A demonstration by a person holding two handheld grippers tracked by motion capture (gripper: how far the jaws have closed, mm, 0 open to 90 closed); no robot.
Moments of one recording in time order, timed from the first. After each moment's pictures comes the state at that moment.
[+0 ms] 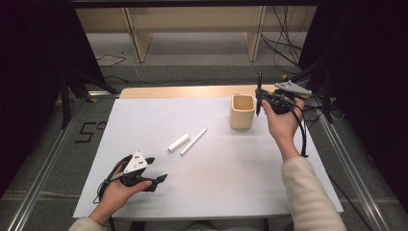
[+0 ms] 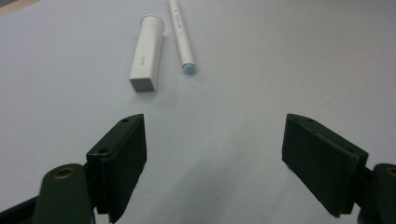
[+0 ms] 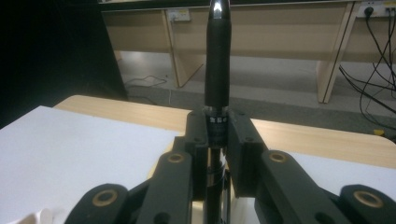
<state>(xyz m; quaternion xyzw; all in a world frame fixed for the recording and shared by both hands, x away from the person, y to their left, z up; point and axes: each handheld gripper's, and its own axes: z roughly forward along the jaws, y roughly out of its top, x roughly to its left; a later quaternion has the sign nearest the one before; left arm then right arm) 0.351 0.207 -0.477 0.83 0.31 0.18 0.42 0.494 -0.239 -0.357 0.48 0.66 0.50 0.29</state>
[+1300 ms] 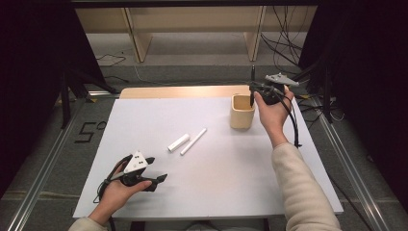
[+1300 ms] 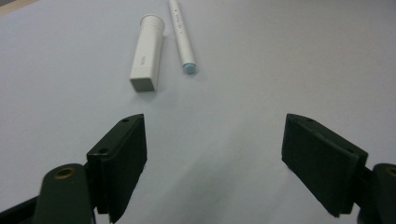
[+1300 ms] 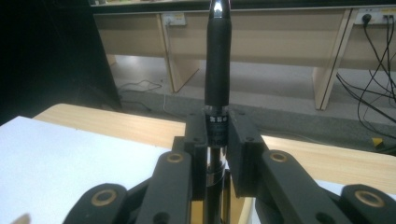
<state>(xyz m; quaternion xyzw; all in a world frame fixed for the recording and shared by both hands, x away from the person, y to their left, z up) 0.351 0.207 -0.477 0.83 0.31 0.18 0.42 0.537 -0.224 -0.368 0.48 0.66 0.50 0.30</state>
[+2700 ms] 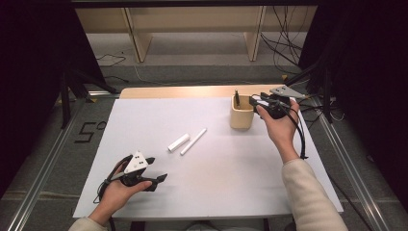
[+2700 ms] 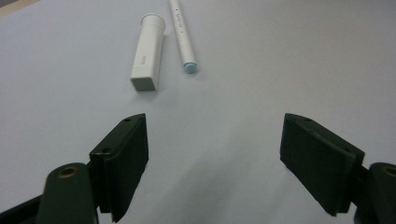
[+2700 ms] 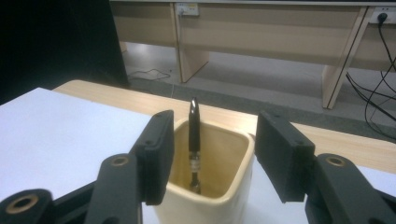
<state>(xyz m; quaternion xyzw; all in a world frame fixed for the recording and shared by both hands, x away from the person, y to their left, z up) 0.351 0.206 -0.477 0.83 0.31 0.19 0.42 0.498 -0.237 -0.379 0.45 0.68 0.50 0.30</state>
